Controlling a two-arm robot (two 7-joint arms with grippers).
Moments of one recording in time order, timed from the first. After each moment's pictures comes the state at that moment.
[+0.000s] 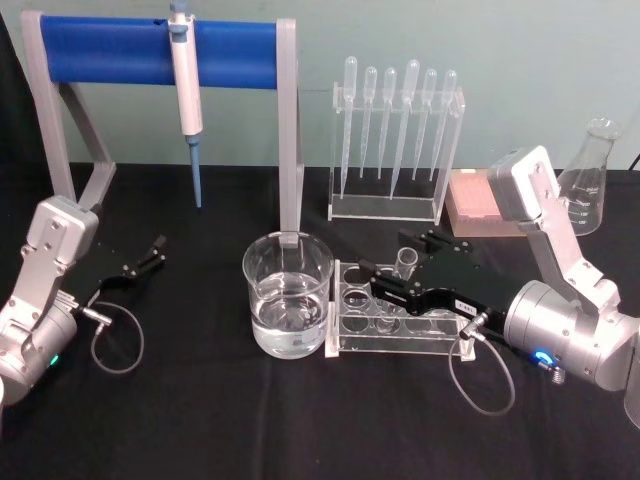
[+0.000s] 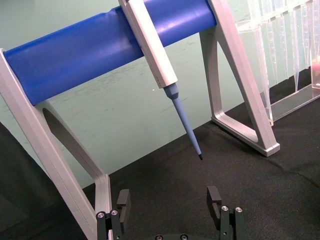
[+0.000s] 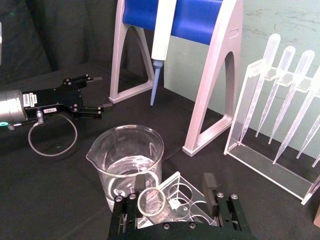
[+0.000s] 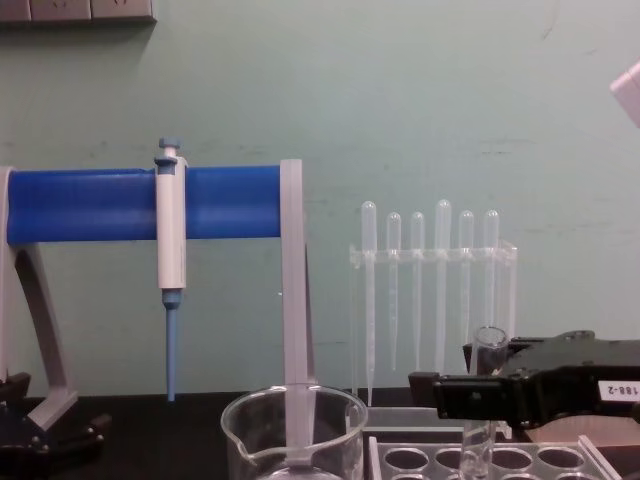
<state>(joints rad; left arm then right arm) -0.20 0.60 0.45 -1.41 -0.25 -0.12 0.03 0.18 0.53 -0.40 -1.79 0.40 0.34 0.35</state>
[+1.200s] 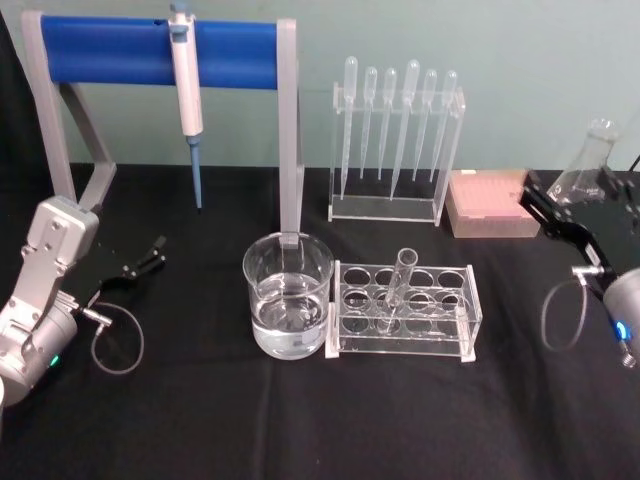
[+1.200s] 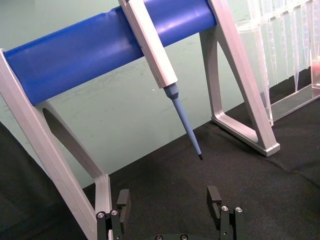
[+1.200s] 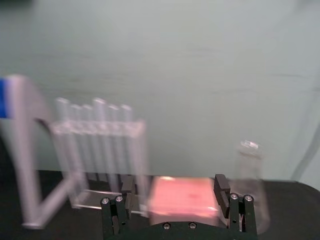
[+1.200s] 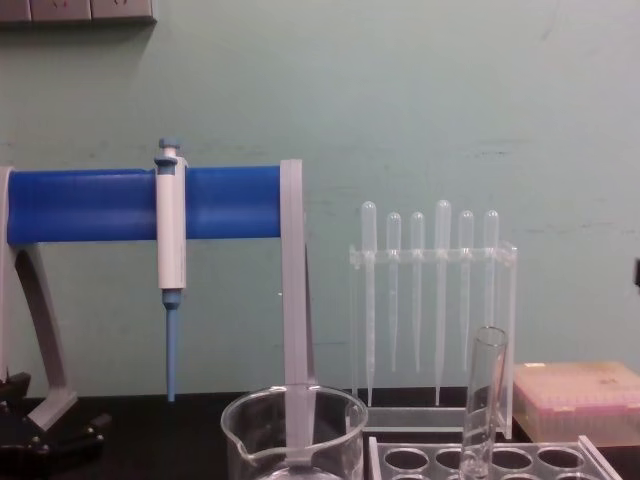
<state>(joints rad) -0.20 0.60 0.45 -1.41 -0.25 -0.12 0.03 0.01 0.35 -0.13 -1.80 0.33 0.12 -0.08</state>
